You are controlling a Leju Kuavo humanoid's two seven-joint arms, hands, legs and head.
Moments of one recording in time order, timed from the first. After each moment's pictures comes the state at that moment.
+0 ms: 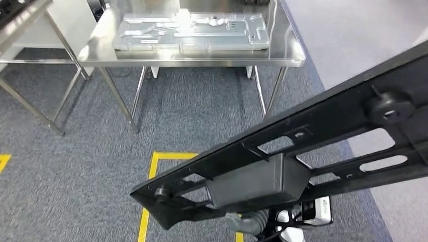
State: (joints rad) left arm -0.10 -0.02 1.15 -0.23 -1.25 0.11 0.18; right arm -0.06 0.16 0.38 -1.67 -0.17 0.72 -0.65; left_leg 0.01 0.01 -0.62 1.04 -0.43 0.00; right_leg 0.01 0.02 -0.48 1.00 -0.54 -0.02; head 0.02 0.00
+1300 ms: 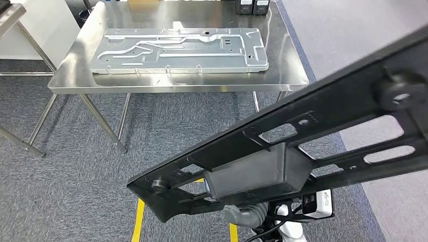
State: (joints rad) left arm -0.10 -0.02 1.15 -0.23 -1.26 0.11 0.19; right arm -0.08 0.17 0.38 -1.69 -0.21 0.70 -0.61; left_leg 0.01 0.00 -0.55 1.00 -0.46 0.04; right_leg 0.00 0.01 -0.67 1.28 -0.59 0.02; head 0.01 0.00
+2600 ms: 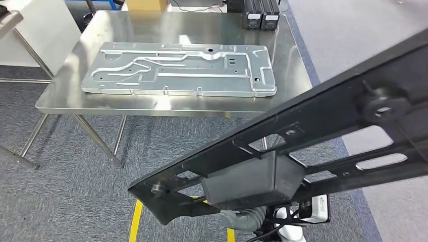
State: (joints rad) left arm -0.11 -0.03 1.15 -0.22 -1.27 0.11 0.20; right arm -0.07 0.16 0.38 -1.69 -0.15 0.70 -0.63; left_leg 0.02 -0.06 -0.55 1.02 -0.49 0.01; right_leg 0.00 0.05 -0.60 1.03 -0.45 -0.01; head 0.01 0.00
